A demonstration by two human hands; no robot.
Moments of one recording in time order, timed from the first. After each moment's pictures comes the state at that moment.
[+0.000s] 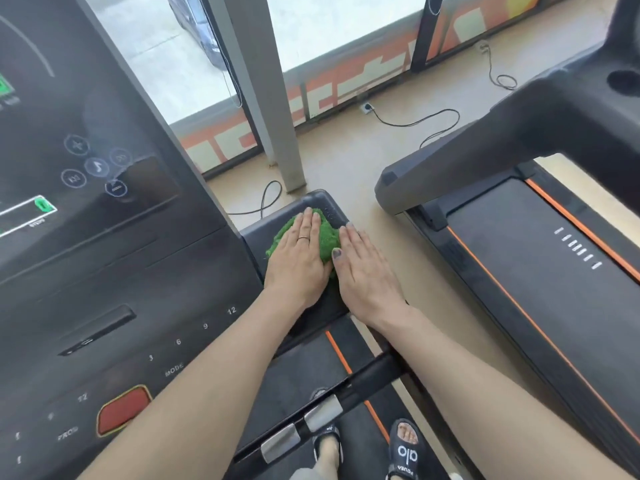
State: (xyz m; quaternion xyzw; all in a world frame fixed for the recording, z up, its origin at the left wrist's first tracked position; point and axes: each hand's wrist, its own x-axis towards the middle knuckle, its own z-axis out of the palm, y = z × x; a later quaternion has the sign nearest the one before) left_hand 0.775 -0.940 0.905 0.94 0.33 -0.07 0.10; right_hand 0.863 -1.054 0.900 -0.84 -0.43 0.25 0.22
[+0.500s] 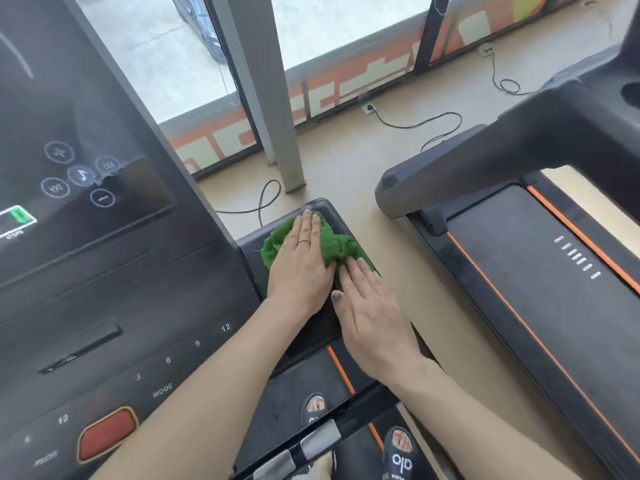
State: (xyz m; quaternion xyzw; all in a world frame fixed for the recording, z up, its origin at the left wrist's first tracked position) left_hand 0.791 -0.929 0.899 0.93 0.34 -0.04 0.13; right_hand 0.846 -1.079 0.905 -0.83 -0.49 0.20 0.19
